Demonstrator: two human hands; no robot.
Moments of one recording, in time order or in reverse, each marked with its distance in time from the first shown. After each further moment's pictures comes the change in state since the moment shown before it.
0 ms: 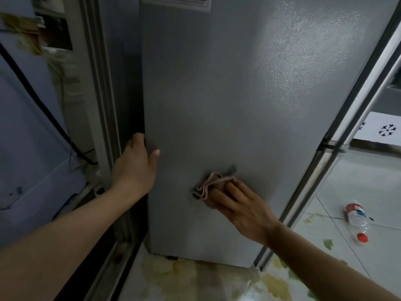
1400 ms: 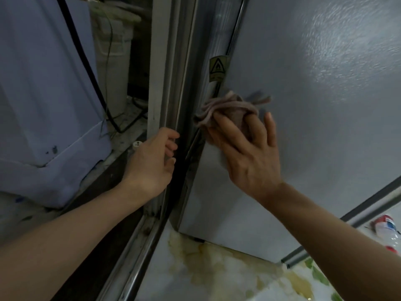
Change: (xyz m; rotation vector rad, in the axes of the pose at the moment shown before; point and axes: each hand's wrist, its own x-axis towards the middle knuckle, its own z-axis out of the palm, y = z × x) left_hand -0.022 -0.090 -0.017 -0.304 -0.121 0.096; right_hand 0.152 -0.021 -0.004 0.050 0.342 0.312
